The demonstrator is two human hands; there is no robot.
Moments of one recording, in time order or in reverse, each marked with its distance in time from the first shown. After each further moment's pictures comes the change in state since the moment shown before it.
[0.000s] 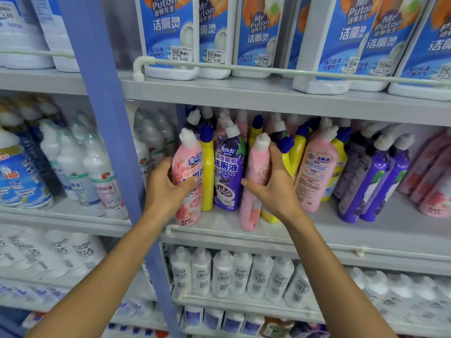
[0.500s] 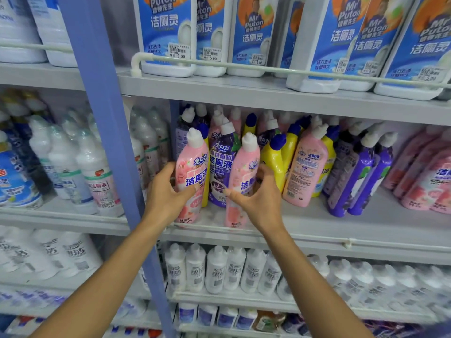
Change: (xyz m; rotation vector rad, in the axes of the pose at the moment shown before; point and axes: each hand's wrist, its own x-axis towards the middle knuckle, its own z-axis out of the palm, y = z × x) left_hand -0.015 -0.008 0.003 -0.033 -0.126 0.005; right_hand -0.036 0.008 0.029 0.003 0.138 0.188
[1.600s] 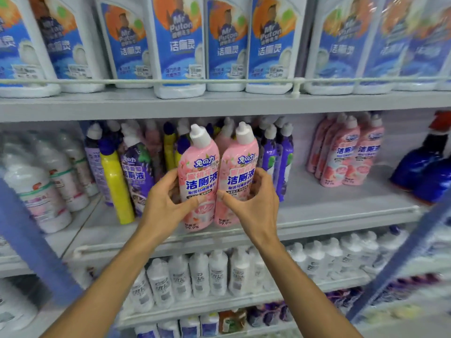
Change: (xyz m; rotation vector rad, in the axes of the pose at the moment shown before) left_hand -0.048 0.094 0.158 -0.221 -0.309 0.220; right_hand -0.024 0.045 -0.162 -0.014 0.367 -0.001
